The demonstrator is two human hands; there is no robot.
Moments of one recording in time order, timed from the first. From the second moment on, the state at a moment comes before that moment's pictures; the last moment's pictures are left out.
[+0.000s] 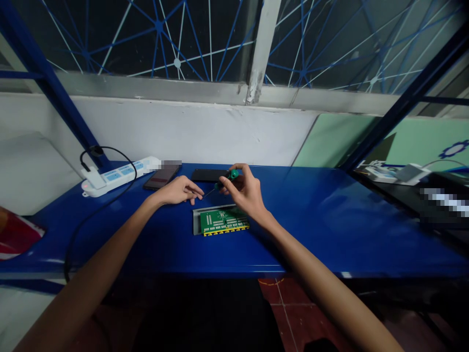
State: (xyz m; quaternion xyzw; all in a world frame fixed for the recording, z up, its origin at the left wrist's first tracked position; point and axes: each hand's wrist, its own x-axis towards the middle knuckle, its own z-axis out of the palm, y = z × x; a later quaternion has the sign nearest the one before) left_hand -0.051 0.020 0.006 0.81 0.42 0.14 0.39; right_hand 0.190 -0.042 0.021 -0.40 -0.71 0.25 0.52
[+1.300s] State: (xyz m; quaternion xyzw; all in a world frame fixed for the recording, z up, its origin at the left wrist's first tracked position) left_hand -0.034 0.009 0.006 0.78 0.49 0.22 0.33; right_hand 0.194 -0.045 0.031 -0.38 -0.68 0.24 0.58
